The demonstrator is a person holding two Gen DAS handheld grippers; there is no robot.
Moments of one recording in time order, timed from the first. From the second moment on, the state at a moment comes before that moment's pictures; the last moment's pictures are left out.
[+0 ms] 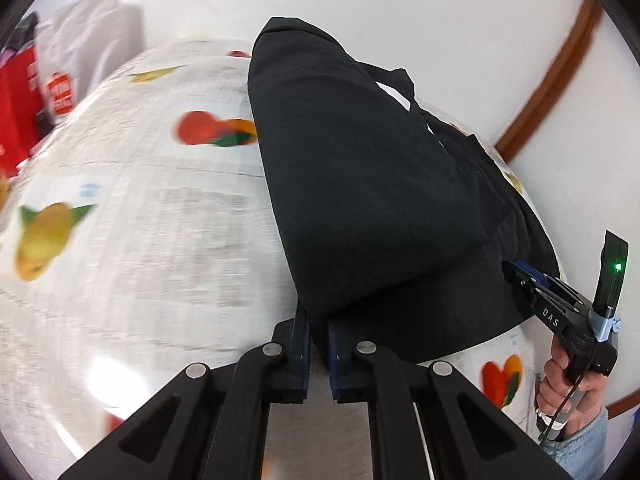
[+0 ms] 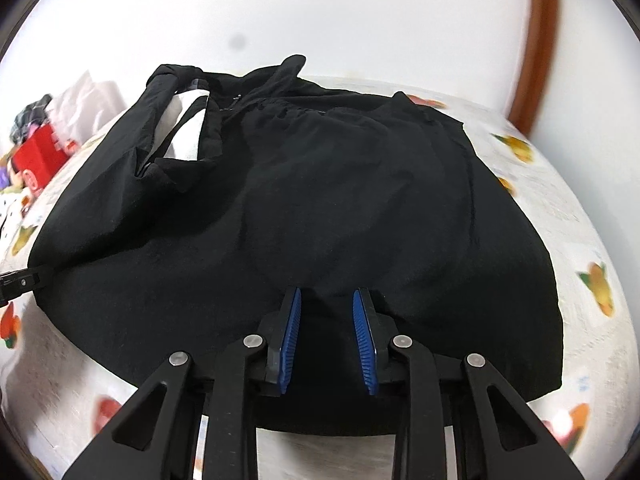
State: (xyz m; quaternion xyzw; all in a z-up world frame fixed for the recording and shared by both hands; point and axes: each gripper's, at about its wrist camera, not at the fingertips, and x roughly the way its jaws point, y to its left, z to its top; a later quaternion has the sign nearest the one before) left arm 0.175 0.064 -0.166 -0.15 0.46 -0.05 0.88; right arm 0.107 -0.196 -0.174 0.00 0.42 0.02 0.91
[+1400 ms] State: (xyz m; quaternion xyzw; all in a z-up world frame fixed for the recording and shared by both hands) left arm 0.163 0.024 -0.168 0.01 0.44 -0.05 0.90; right arm 0.148 -0.115 -0.093 0.09 0.32 0.25 0.91
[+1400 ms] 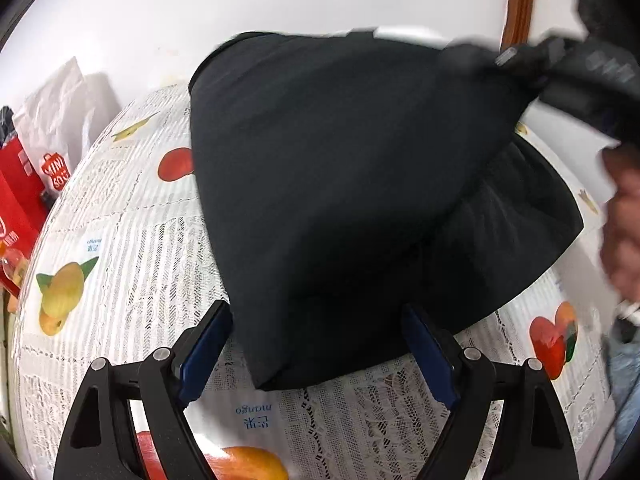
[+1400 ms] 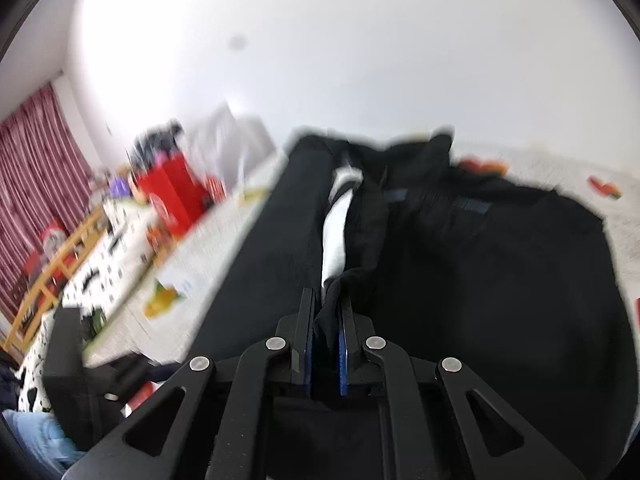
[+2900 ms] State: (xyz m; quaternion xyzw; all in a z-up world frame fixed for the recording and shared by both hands) left arm 0.174 -0.027 -0.167 0.03 0.45 -0.05 0.89; right arm 0.063 -0.306 -0.123 0.20 0.25 0.07 0.94
